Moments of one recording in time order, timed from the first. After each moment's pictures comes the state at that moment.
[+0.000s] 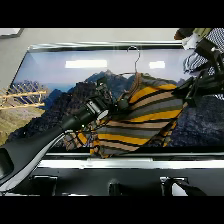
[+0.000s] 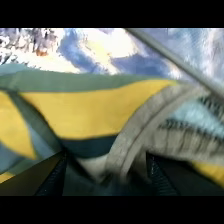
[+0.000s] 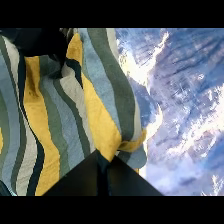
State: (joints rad) left arm -0.85 -1.65 1.51 1.72 -0.75 -2.69; right arm -0.23 -1.15 1.52 -0.91 1.60 0.48
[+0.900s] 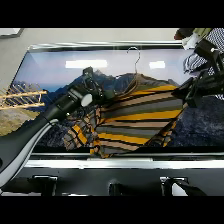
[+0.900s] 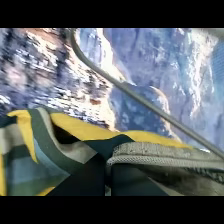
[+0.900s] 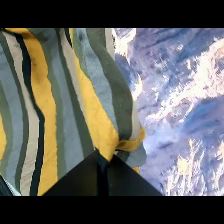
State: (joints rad) left arm -0.66 -1.59 1.51 1.59 -0.84 -2.42; right arm -0.23 -1.15 1.52 -0.92 1.60 0.49
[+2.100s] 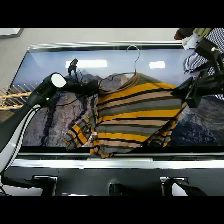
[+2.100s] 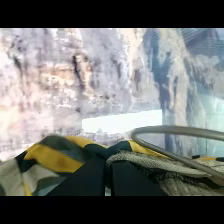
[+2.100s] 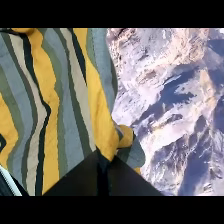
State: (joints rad) left arm -0.35 -1.62 1.51 0.97 -0.88 -1.75; right arm -0.23 -1.15 1.52 -0.90 1.60 0.49
